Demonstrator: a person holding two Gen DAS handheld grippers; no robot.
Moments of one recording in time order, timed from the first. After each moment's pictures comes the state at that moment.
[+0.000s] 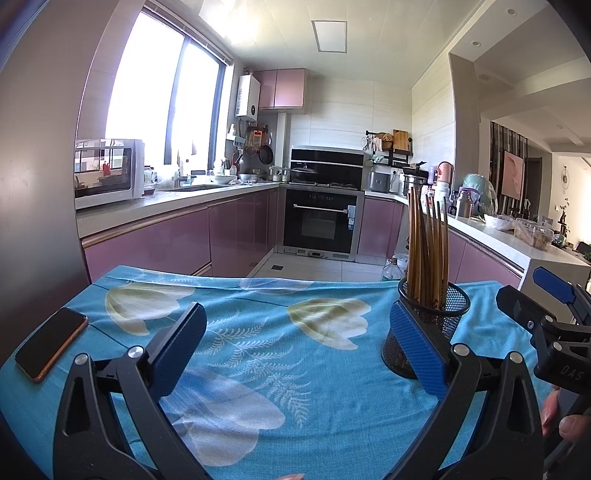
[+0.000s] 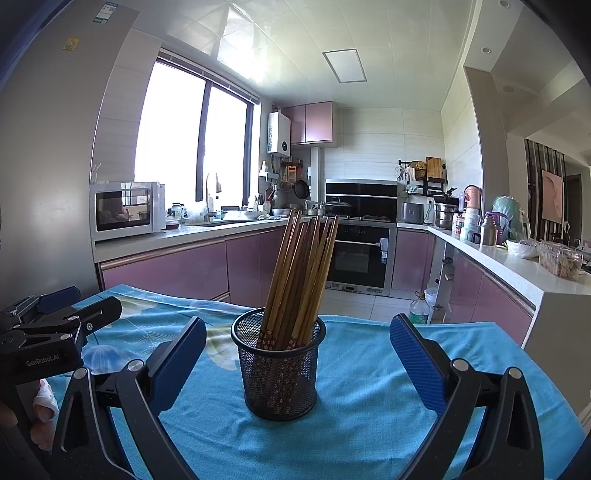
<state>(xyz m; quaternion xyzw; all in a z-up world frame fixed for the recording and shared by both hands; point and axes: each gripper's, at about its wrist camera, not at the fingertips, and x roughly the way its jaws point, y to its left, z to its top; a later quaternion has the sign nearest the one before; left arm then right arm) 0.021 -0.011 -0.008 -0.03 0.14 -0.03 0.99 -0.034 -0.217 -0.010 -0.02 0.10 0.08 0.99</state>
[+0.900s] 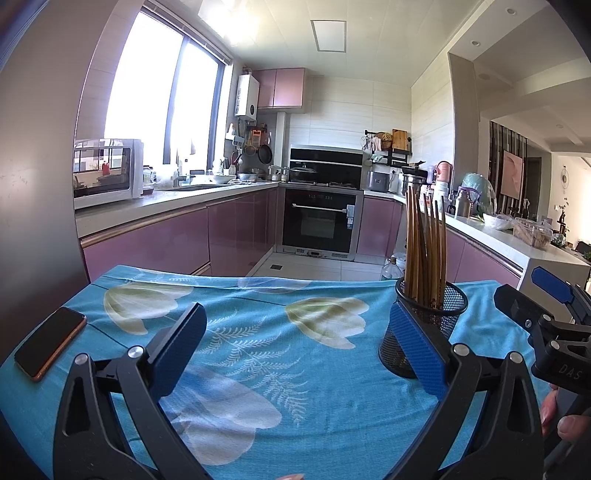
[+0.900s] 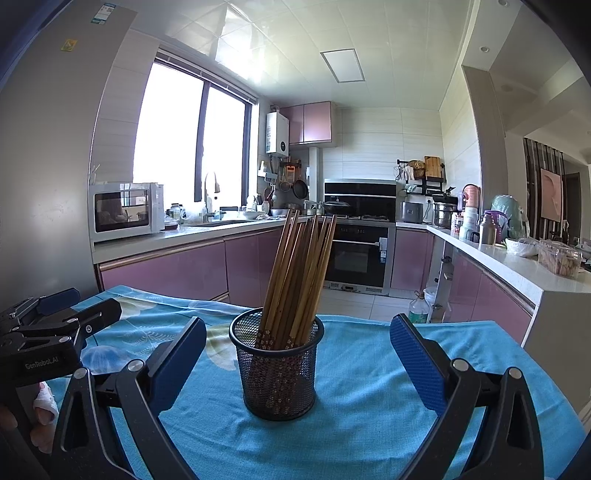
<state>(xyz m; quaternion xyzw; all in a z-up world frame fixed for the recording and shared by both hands) 0.020 -0.012 -0.010 -0.03 0.14 -0.03 0.99 -0.034 -0.217 -0.013 -0.02 0.11 0.08 0.99</state>
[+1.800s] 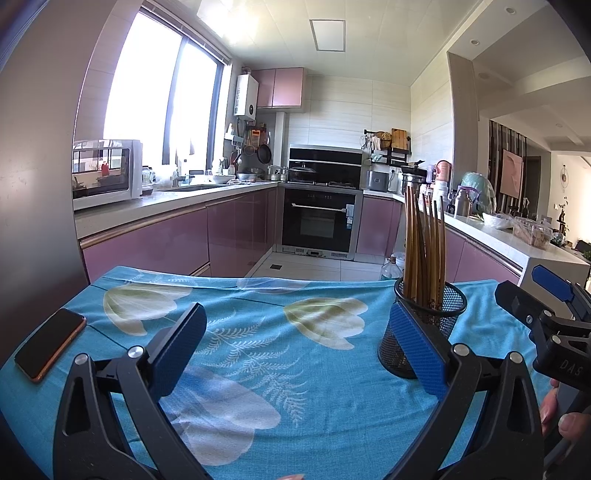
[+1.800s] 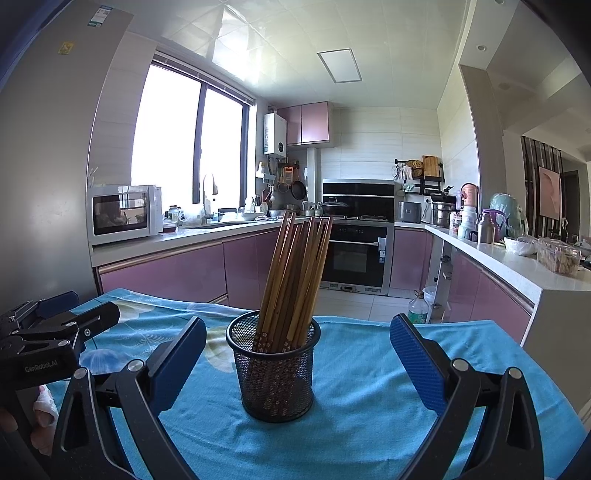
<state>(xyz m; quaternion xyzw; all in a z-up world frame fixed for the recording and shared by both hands) 0.021 -0.013 -0.011 -0.03 0.14 -0.03 0.99 -0.034 -0.216 -0.015 -0.01 0.10 0.07 0.99</state>
